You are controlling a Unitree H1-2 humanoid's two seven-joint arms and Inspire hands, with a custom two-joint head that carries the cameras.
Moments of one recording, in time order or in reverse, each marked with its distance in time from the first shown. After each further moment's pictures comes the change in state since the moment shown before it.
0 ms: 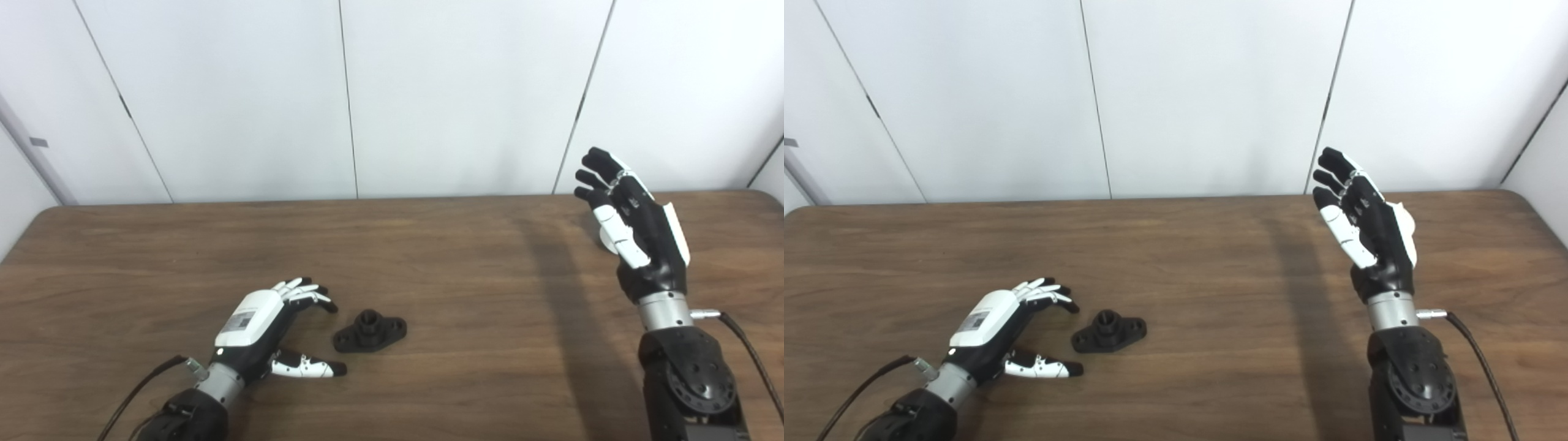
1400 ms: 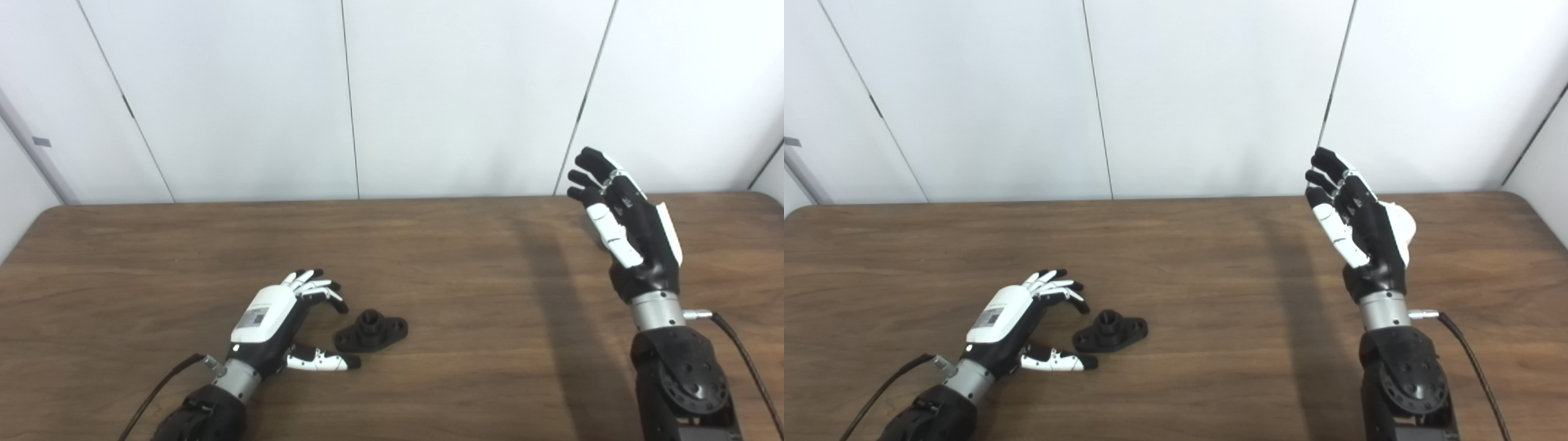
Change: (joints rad) left arm -0.048 -0.019 -0.083 0.078 0.003 -0.006 0.105; right arm 0.005 0.018 0.011 -0.037 0.003 0.041 -0.016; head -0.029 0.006
